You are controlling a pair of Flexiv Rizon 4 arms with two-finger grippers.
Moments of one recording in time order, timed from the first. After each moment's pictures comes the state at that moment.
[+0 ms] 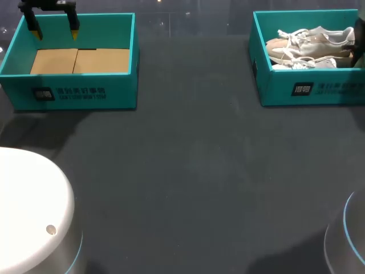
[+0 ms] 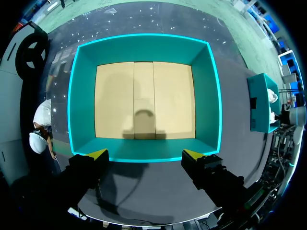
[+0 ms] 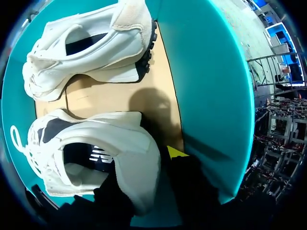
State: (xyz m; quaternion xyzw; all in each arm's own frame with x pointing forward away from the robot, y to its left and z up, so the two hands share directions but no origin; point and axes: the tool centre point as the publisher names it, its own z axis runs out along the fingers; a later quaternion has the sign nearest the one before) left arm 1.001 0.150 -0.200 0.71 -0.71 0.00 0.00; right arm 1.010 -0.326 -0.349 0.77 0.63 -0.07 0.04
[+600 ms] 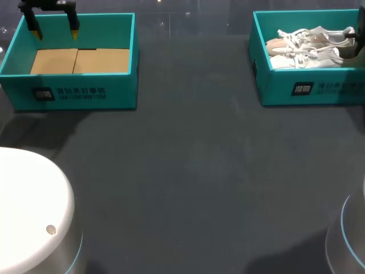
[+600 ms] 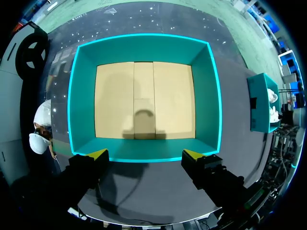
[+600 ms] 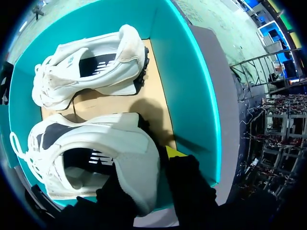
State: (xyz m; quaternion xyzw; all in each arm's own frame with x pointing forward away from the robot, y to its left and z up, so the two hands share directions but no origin) left arm 1.001 0.150 -0.200 0.71 -0.71 0.00 0.00; right arm 1.019 -0.326 -0.312 0.78 0.62 -0.07 0.07
